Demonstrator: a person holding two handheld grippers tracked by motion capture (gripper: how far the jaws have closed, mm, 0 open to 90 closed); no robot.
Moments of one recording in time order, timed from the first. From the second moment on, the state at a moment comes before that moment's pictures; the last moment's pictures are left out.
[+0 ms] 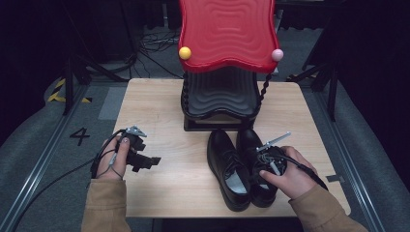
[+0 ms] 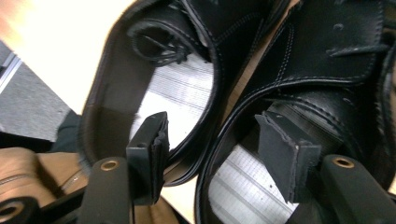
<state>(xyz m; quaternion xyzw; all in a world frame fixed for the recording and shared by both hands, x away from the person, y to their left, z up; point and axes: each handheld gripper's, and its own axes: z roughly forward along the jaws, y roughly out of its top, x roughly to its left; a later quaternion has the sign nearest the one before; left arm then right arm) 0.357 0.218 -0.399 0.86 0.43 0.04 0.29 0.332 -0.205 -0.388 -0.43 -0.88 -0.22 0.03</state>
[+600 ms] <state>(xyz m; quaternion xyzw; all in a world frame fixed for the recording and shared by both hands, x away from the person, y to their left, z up) 0.357 0.219 -0.400 0.86 0.43 0.04 0.29 0.348 -0.177 -0.419 -0.50 -0.85 -0.15 0.02</state>
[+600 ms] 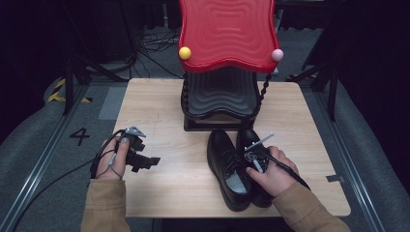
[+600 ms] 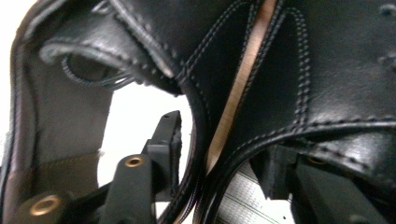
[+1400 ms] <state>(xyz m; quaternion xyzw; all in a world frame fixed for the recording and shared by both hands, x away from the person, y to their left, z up) 0.356 0.219 -0.399 0.86 0.43 0.04 0.29 0.352 -0.165 -0.421 -0.50 -0.86 -0.09 0.01</state>
